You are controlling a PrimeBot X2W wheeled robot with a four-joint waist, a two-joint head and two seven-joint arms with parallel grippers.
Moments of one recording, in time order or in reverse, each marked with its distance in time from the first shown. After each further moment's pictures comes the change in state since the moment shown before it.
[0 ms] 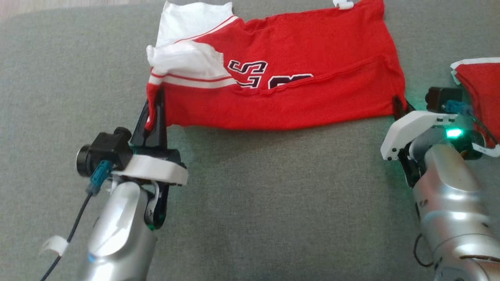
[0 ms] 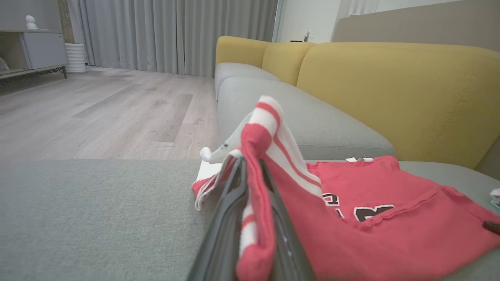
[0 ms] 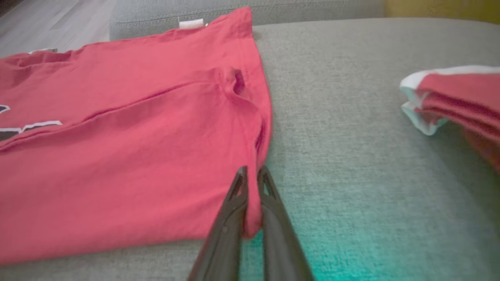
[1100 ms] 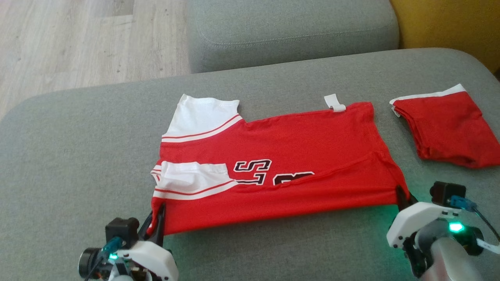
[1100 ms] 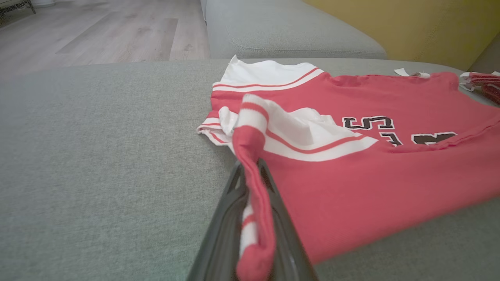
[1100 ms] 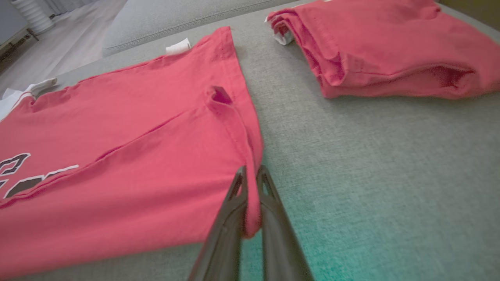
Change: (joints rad) left arm 0.352 0.082 -0.039 0.023 -0.031 0.028 0.210; right arm 0.479 0.014 0.061 -0.308 0.205 0.000 0.055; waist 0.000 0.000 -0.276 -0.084
